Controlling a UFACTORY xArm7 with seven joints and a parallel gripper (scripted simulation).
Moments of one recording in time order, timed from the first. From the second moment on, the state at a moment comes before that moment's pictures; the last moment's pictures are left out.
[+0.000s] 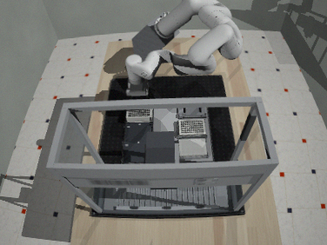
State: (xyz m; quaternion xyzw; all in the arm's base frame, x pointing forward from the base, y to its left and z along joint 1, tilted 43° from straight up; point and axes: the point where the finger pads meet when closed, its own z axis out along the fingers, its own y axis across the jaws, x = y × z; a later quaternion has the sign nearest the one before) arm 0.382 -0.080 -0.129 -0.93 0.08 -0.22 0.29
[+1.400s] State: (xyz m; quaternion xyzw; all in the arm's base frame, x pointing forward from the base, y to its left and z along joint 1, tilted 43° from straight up) arm 0.407 -0.087 -0.118 -0.93 0.08 -0.22 0.29
